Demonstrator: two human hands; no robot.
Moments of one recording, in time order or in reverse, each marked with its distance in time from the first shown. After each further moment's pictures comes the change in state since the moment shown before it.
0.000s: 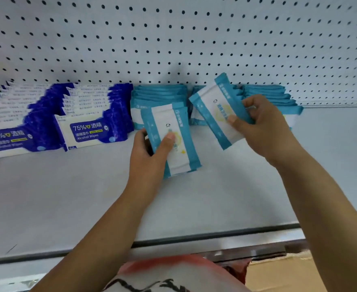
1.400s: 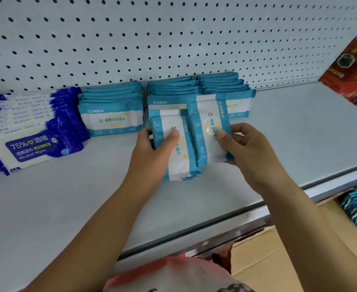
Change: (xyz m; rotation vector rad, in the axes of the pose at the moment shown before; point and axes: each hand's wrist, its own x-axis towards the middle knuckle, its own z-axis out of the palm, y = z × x) left_hand -0.002 -0.006 0.056 0.210 -0.263 -0.084; right_hand -0.069 0.036 -0.018 0.443 0.137 0.271
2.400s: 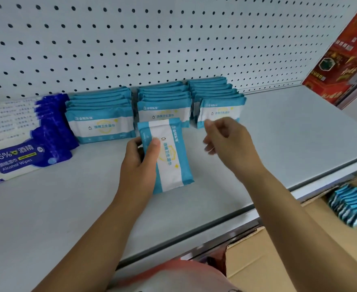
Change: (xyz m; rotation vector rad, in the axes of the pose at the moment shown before) left_hand 0.000 -0.016 0.000 -0.047 0.068 0.031; right_hand 0.030 0.001 0.008 -0.329 0.142 -0.109
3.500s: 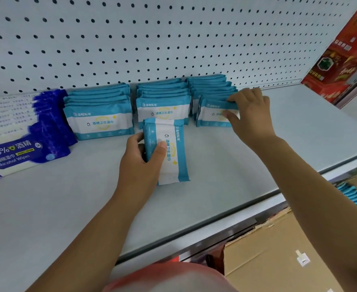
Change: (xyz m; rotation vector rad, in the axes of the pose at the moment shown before) left_hand 0.005 -0.009 -0.001 0.144 -0.013 0.098; right_hand 0.091 0.047 -0.044 -0.857 0.228 -0.622
